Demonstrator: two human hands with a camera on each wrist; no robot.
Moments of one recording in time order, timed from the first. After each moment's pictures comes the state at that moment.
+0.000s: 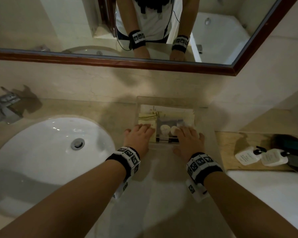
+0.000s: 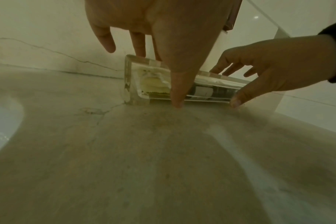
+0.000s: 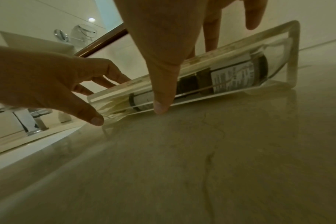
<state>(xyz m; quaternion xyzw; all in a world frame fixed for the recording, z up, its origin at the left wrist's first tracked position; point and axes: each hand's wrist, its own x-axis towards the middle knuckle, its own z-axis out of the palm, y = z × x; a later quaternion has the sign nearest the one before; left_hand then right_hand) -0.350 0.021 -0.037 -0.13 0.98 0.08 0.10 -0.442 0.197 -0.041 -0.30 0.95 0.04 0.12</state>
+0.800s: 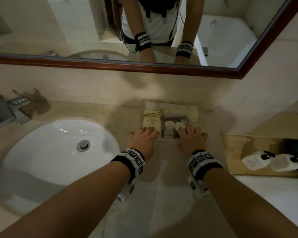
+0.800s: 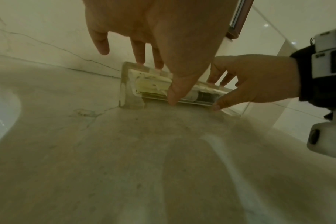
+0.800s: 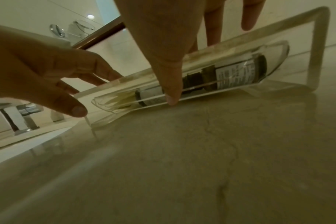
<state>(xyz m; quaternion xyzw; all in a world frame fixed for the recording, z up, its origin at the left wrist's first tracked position) -0.352 0.023 -0.036 -0.14 0.98 0.09 0.12 -0.451 0.180 -0.035 -0.29 0.95 0.08 0.08</state>
